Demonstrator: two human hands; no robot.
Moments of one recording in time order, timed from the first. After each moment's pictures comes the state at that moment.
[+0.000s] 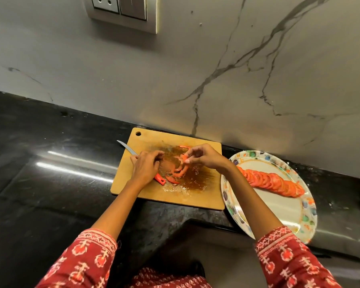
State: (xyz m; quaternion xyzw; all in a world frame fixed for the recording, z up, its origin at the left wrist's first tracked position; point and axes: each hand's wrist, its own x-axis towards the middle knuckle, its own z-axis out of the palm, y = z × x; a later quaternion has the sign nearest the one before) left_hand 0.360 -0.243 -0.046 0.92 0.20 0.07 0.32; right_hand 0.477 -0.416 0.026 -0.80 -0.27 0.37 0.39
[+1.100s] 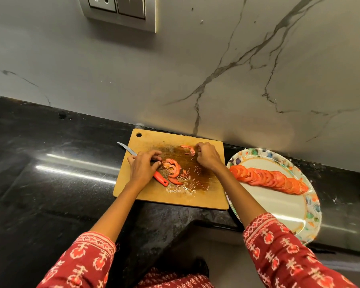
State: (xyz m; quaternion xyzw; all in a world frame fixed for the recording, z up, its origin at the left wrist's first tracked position) left_hand 0.356 -0.233 -0.047 0.91 0.21 0.13 0.34; right_hand 0.489 -0.396 -0.012 -0.95 -0.20 0.17 0.17
